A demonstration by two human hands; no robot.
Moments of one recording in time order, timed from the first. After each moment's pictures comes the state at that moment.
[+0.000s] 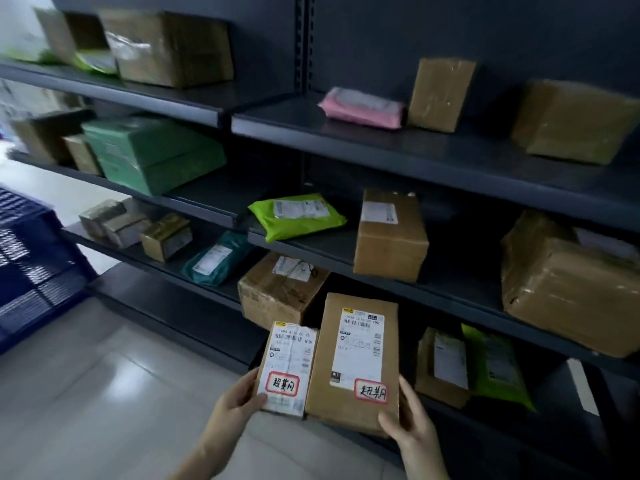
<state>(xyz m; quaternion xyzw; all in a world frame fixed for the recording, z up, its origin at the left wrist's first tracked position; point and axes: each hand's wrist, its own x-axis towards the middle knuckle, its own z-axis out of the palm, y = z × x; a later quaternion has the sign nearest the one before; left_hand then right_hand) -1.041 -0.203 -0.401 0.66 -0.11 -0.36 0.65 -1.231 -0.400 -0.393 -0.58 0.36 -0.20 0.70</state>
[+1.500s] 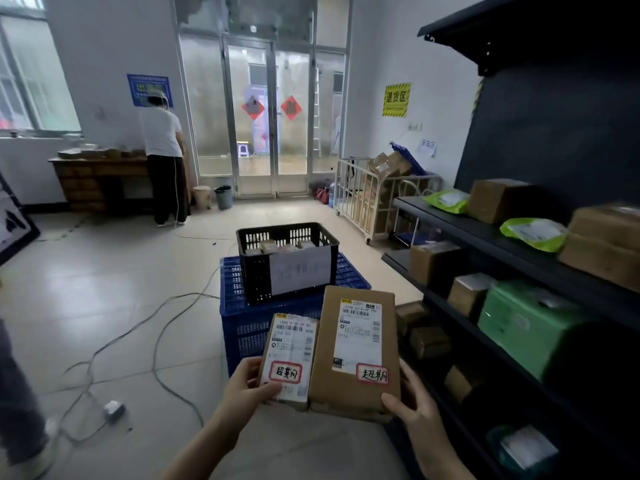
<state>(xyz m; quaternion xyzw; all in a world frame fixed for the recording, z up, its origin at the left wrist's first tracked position) -0.777 0.298 -0.186 0.71 0.14 0.02 0.69 -0.757 0.032 -0.197 -0.67 -0.05 0.03 0.74</state>
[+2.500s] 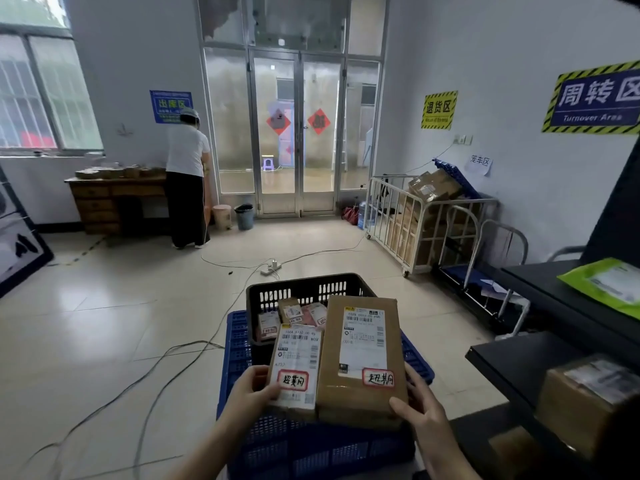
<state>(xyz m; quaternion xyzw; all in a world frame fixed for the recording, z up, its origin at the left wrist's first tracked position) -0.357 0.464 -0.171 0.71 0.17 0.05 0.68 -0.313 0.193 -0.181 -0.65 -0.05 0.09 0.75</state>
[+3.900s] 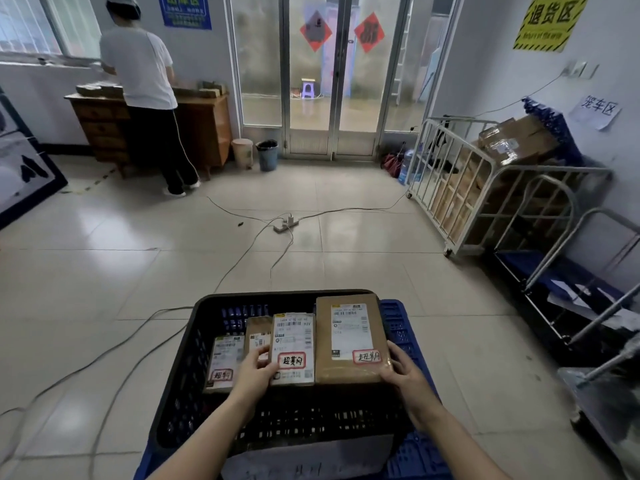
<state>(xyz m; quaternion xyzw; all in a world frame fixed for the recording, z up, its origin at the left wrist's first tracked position) 0.070 0.499 -0.281 0.63 0.36 0.04 0.69 0.169 0.242 -0.276 -0.71 -0.02 0.28 0.65</state>
